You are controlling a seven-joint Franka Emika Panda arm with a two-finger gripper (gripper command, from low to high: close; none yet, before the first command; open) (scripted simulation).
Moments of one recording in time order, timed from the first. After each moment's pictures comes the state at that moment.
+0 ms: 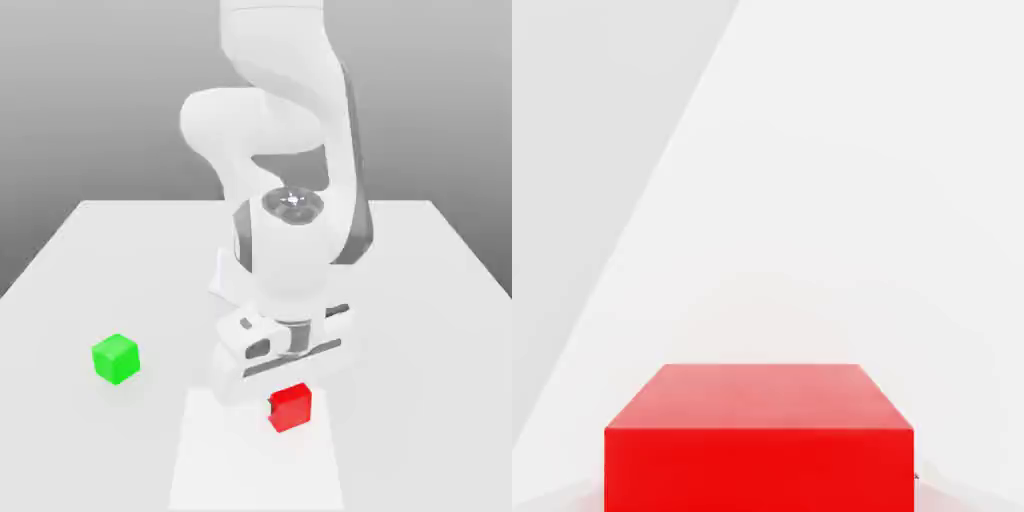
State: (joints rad) arm 0.04 0.17 0.06 -2.80 -0.07 2.98 0.48
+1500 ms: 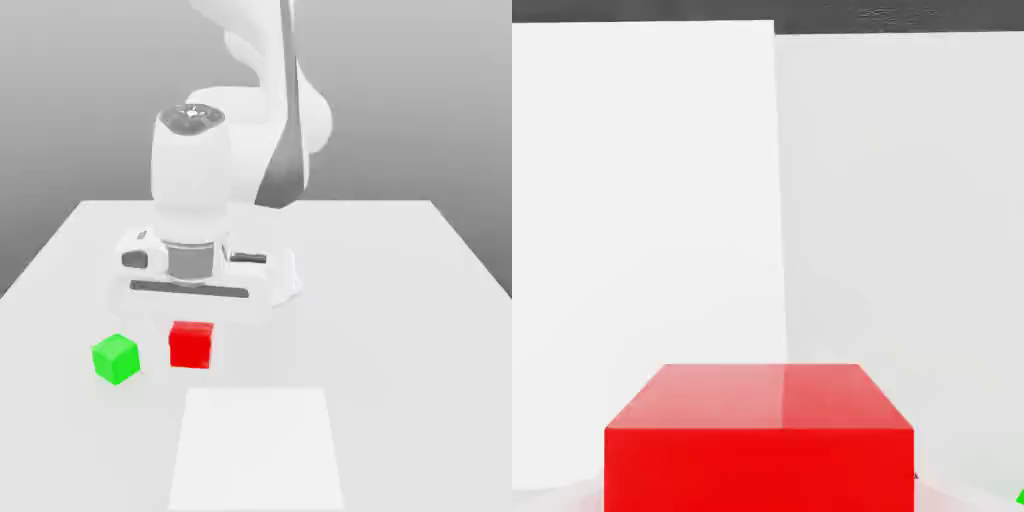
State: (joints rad) arm -0.25 -0.18 -0.05 -2.88 -0.17 2.72 0.78
